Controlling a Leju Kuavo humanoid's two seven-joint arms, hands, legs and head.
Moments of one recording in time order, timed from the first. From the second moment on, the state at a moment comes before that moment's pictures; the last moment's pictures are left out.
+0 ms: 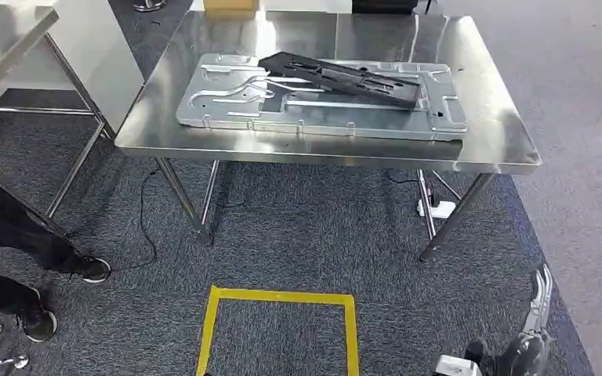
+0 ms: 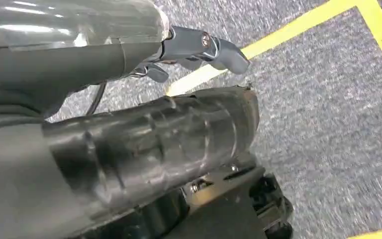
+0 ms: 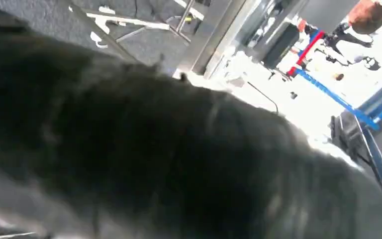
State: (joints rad) left arm -0.08 -0.21 0.99 -0.21 -1.27 0.25 -0.37; right arm 0.36 0.11 0.02 -1.94 0.46 -0.64 -0.56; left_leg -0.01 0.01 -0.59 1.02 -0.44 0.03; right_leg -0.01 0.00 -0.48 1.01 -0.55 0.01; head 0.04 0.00
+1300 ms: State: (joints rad) left arm -0.07 -0.21 1.00 -0.21 -1.26 0.25 -0.37; right arm 0.35 0.11 0.05 -1.93 0.46 -0.66 -0.54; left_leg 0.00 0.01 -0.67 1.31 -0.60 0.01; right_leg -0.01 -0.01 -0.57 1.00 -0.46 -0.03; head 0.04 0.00
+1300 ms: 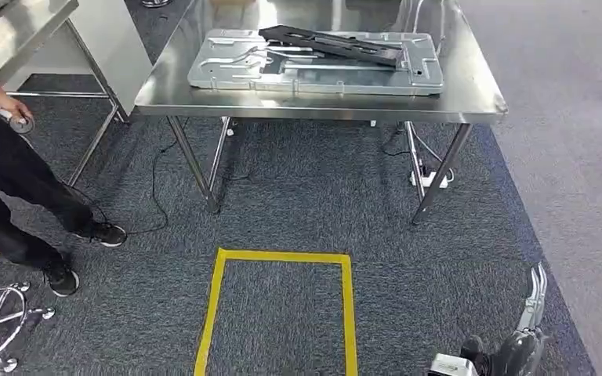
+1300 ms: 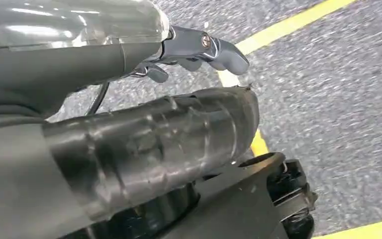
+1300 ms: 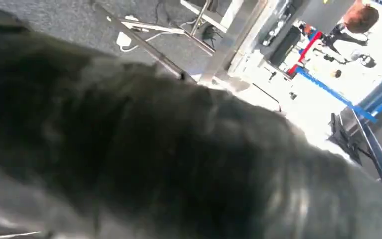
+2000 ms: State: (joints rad) left arm -0.08 -0.21 1.00 -0.21 -1.26 0.25 -0.38; right arm 0.36 0.11 0.06 -1.93 0.46 -0.66 -0.54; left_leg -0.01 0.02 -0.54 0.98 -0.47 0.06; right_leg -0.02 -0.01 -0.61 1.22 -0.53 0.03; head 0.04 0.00
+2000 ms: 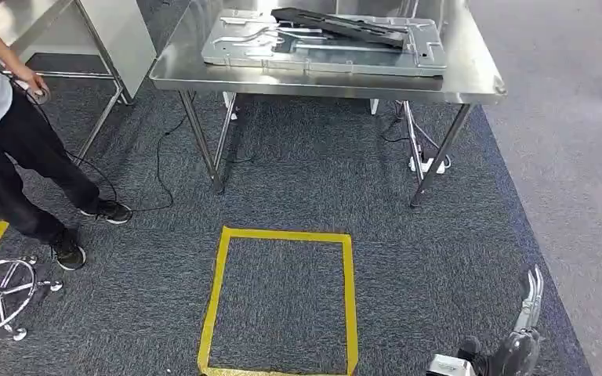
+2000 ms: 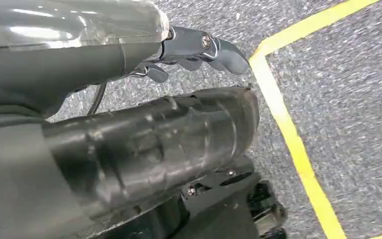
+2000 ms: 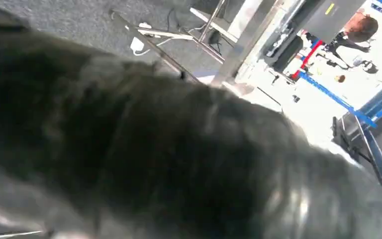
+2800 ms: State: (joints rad) left arm -0.08 -0.21 1.00 -0.21 -1.26 0.26 -0.39; right arm 0.36 0.10 0.06 -1.93 0.40 -0.65 -0.55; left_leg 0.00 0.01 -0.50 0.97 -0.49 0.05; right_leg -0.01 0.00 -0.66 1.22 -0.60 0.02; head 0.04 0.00
